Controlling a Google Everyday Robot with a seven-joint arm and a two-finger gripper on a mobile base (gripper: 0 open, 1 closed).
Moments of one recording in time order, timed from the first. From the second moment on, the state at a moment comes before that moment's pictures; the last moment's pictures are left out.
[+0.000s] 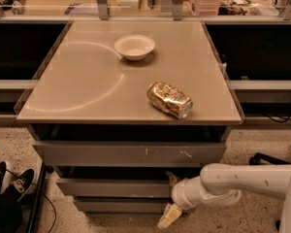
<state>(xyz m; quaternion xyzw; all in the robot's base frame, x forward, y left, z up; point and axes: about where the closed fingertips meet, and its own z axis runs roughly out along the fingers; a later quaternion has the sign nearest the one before) 0.438 -0.069 0.411 -0.59 0.73 0.23 0.27</state>
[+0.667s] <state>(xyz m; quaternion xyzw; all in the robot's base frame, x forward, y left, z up) 0.426 -0.066 0.415 -0.61 0.71 0.26 0.23</state>
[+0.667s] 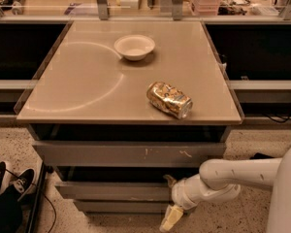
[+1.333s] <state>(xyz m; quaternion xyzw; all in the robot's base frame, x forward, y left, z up) 0.395 -0.082 0.432 -0.60 0.71 0.30 0.22</state>
